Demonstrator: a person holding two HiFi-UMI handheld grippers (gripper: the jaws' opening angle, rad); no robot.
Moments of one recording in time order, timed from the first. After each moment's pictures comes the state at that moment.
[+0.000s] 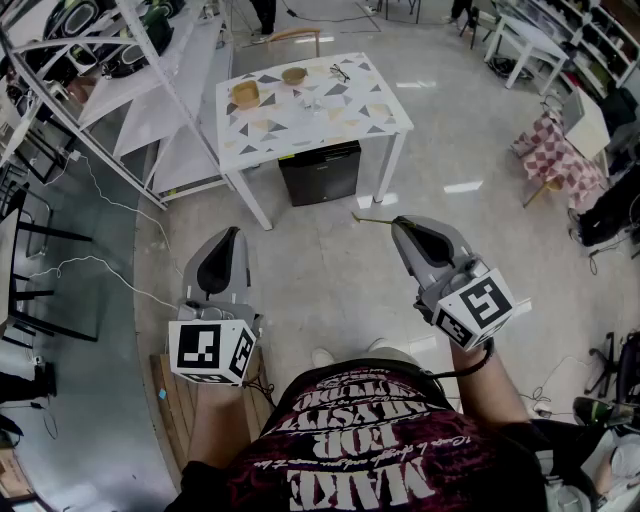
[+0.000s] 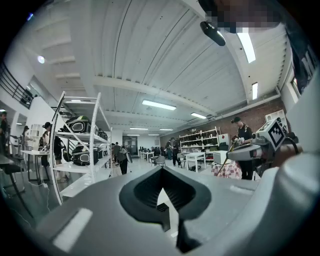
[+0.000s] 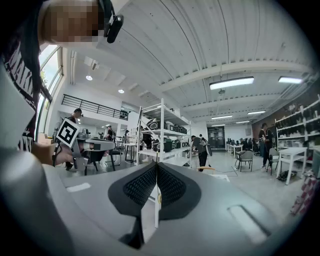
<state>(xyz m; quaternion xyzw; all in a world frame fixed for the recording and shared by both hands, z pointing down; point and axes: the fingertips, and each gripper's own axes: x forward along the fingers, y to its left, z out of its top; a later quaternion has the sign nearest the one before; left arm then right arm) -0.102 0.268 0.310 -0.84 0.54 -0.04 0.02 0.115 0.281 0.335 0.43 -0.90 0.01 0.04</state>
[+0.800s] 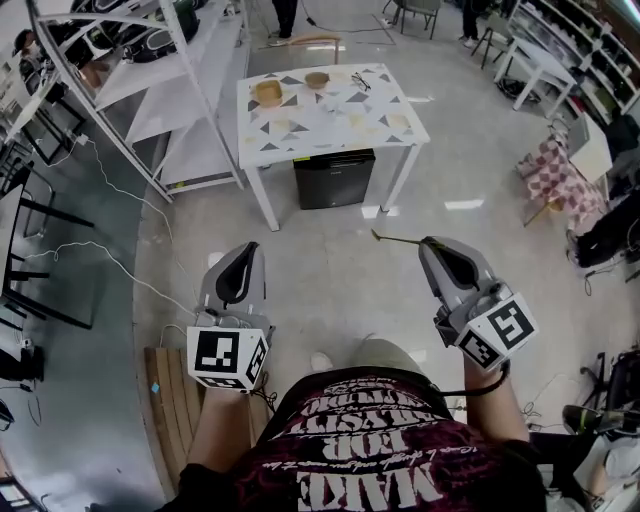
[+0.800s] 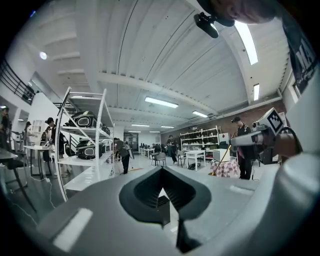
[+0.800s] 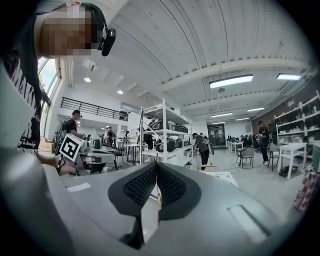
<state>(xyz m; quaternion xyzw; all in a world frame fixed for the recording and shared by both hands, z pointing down) -0.155 0.299 0.345 -0.84 0.54 -0.05 0.00 0.082 0.318 0.326 0.43 -0.90 0.03 0.03</state>
